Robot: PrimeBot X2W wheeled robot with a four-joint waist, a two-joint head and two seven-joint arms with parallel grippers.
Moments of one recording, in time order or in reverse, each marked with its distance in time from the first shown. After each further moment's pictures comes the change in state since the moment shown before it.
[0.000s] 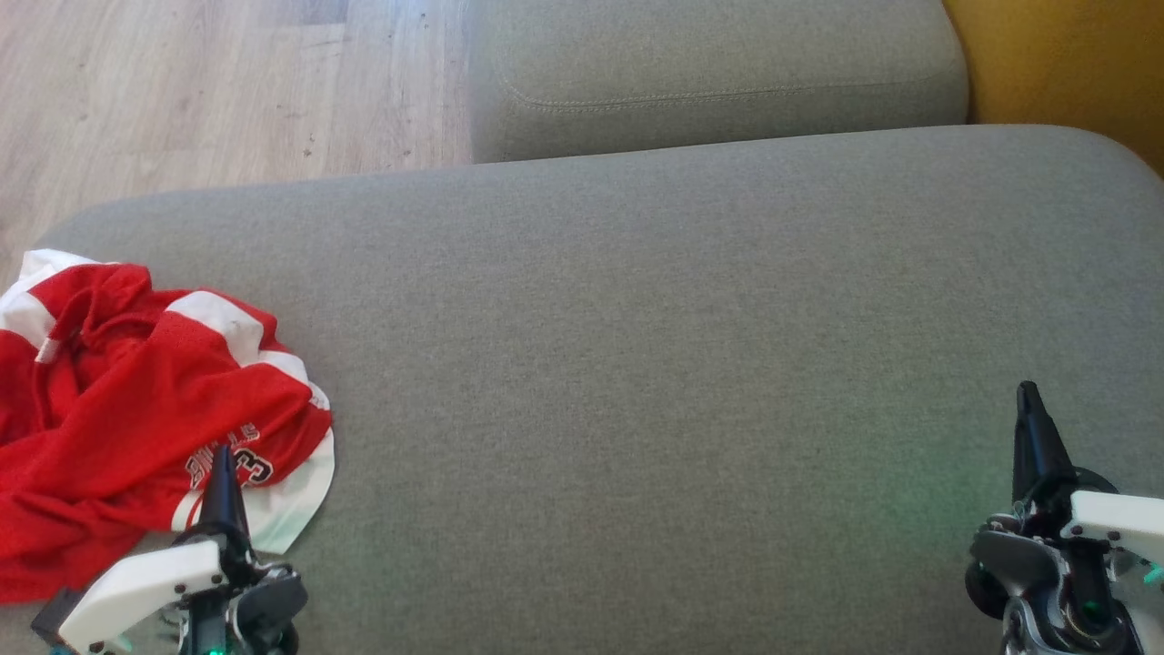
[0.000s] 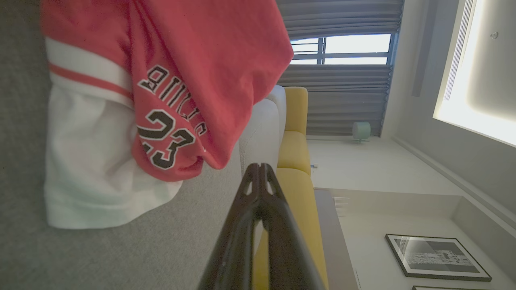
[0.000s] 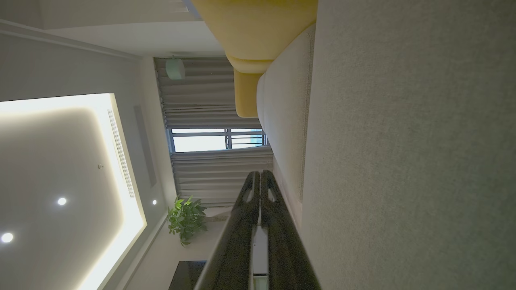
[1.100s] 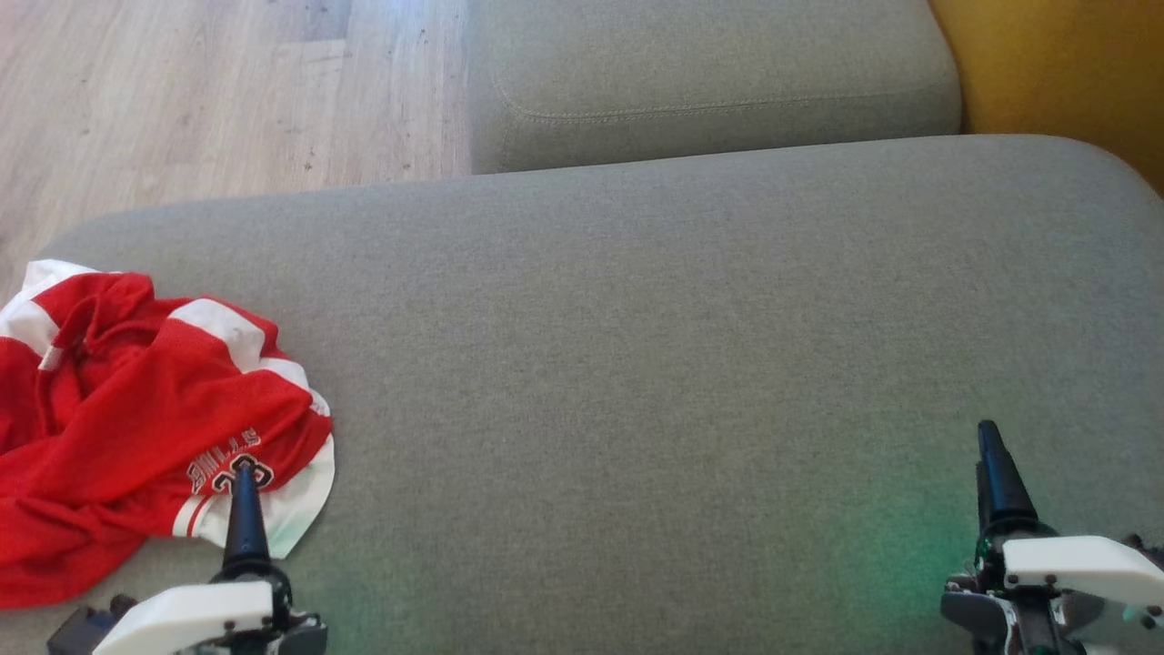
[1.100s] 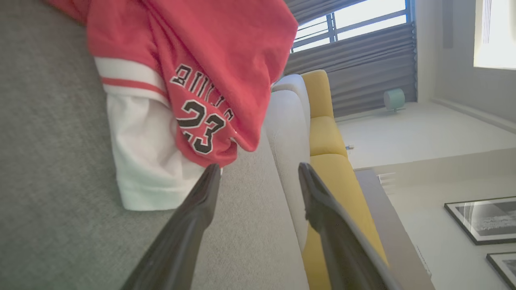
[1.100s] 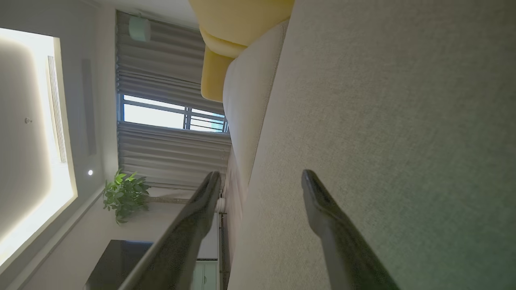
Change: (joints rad) left arm 0.076 -0.007 -0.044 -0.001 0.239 0.001 -0.061; right arm 0.067 0.003 0.065 0.052 -0.238 0.000 -0.058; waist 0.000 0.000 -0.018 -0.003
